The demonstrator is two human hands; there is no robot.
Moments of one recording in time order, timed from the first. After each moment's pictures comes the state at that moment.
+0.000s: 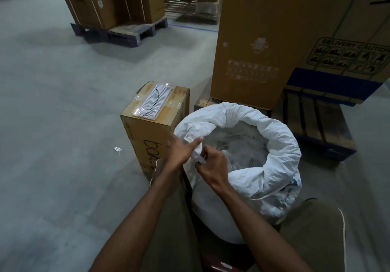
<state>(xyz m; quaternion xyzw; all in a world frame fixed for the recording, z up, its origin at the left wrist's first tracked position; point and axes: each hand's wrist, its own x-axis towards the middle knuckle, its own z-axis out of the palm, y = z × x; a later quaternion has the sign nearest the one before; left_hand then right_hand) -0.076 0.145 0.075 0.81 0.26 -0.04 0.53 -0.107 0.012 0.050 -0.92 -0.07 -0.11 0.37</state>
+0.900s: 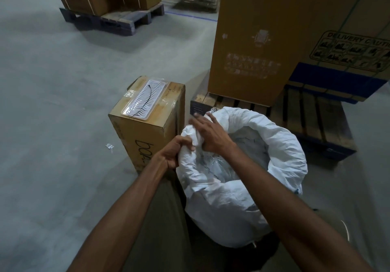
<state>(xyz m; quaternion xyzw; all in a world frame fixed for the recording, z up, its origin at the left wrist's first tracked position) -0.045 0.154 0.090 0.54 0.20 -0.29 0.77 0.029 -0.003 0.081 -0.94 -0.35 0.01 0.03</state>
